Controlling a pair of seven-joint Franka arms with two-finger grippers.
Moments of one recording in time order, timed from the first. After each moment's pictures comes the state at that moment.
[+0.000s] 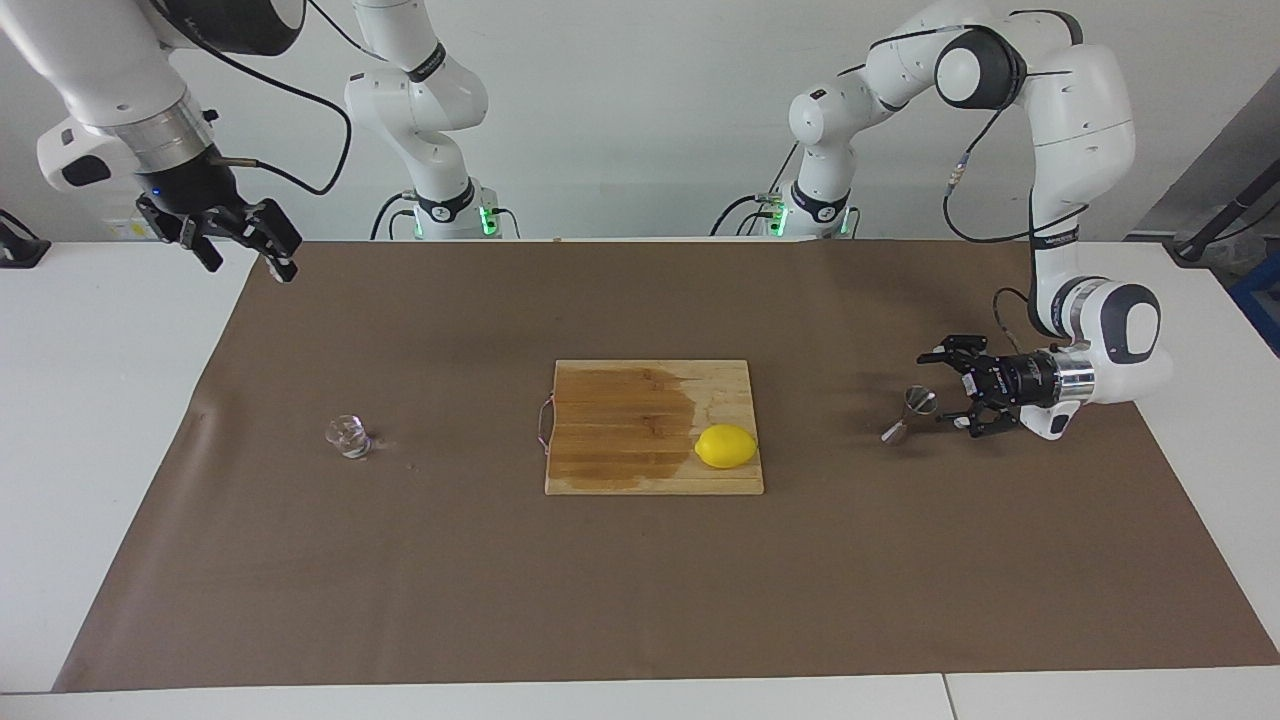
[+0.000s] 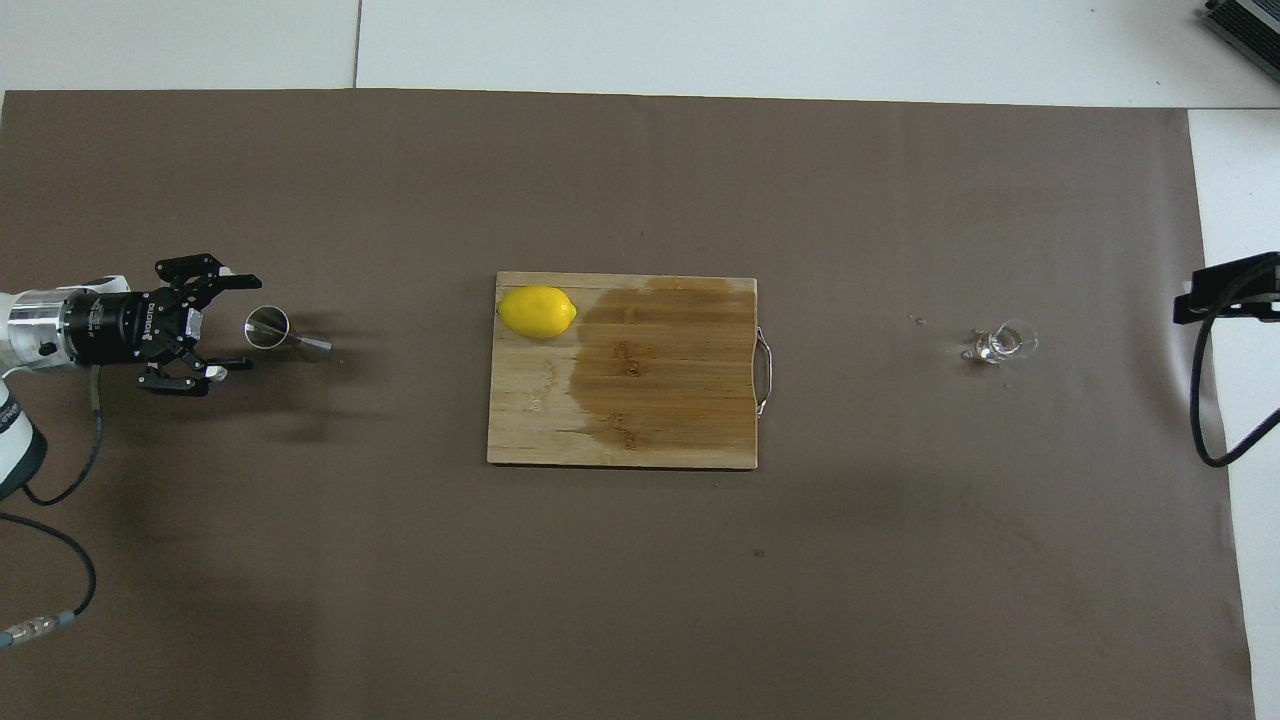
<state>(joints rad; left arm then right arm) 0.44 0.61 -0.06 -1.73 -1.25 1.32 -0.92 0.03 -0.01 -0.15 -1.56 0.01 1.57 0.09</state>
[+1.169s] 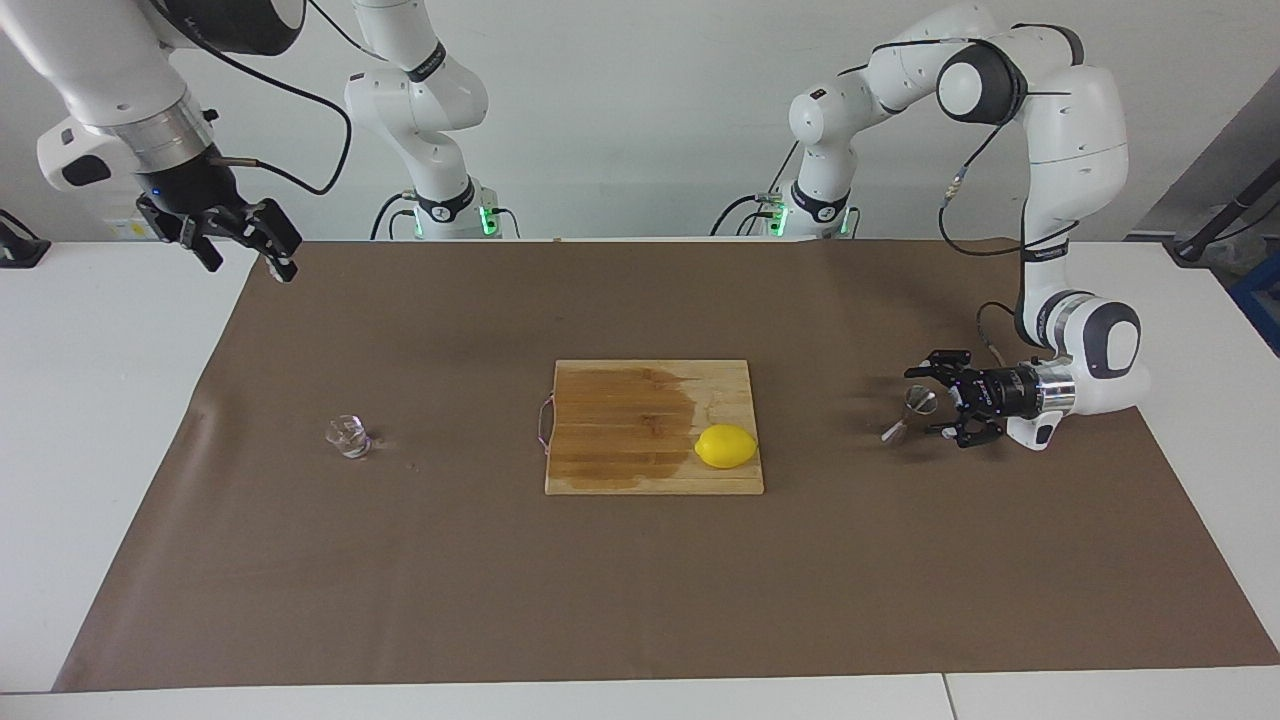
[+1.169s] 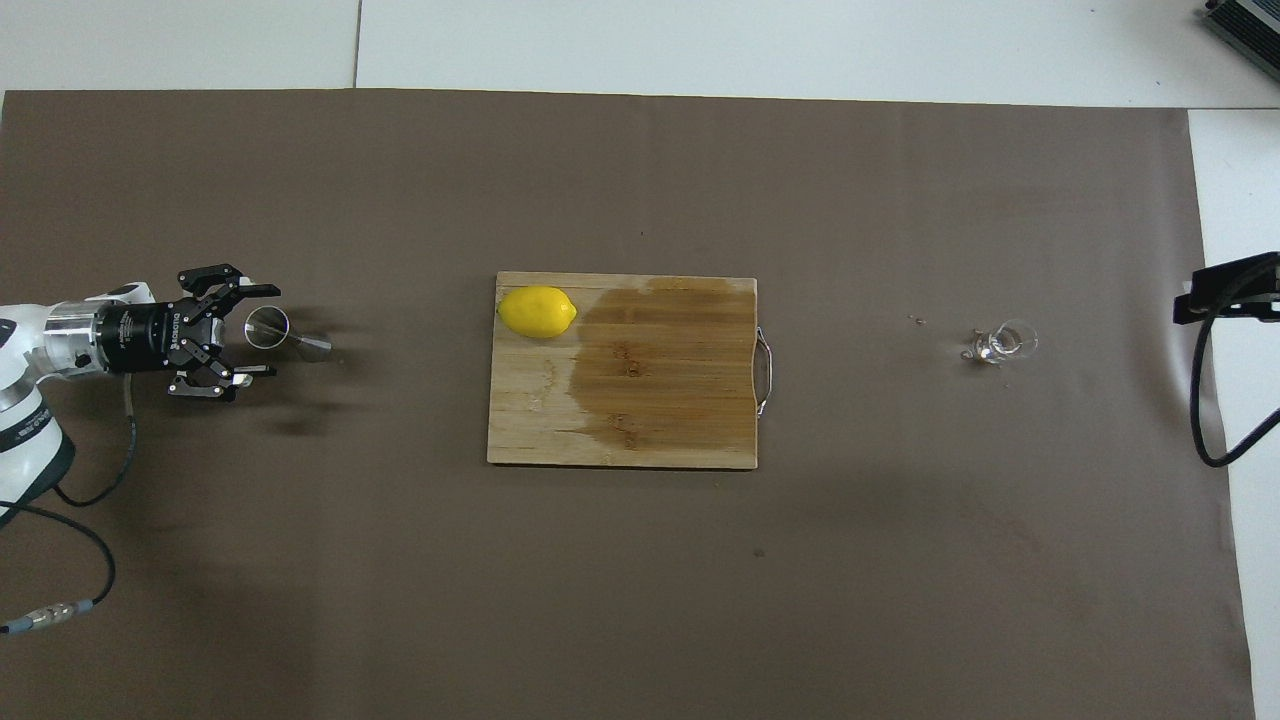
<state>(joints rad) 0.44 0.66 -0.07 -1.74 -1.24 1.36 -0.78 0.03 -0.01 -0.15 -1.56 0.01 1.57 0.09</state>
